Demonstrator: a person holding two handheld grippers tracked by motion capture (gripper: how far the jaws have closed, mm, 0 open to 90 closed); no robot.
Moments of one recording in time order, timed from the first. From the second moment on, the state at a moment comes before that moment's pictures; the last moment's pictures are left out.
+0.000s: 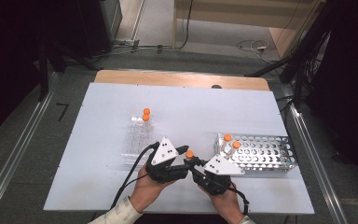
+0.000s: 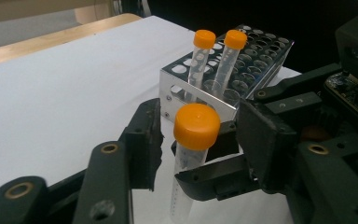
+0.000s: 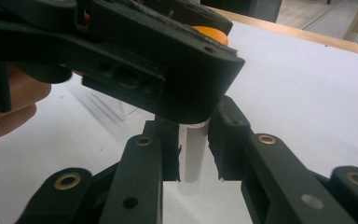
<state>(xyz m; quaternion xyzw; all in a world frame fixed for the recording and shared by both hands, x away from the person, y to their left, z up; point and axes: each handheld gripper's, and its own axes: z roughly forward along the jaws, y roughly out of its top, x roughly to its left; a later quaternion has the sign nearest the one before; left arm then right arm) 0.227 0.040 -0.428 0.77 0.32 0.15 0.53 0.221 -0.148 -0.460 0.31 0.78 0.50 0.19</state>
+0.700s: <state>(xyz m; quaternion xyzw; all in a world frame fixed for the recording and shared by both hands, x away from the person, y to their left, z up) 0.229 0.047 -0.425 0.76 0.32 0.15 0.54 0.218 -0.151 -0.457 0.31 0.78 0.51 0.17</state>
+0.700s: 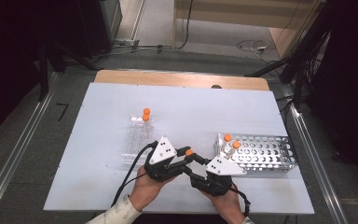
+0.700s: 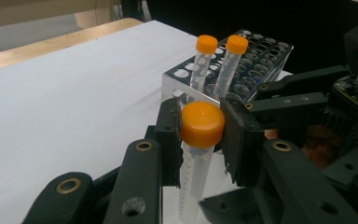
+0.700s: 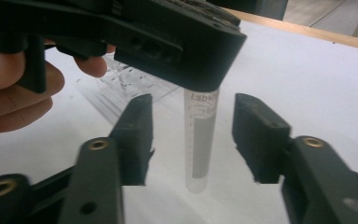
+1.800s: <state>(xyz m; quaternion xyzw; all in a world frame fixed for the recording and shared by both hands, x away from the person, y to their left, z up) 0.279 0.153 -0.382 0.69 0.44 0.24 0.53 0.204 -0.174 -0.454 0.33 0.78 0.49 0.20</state>
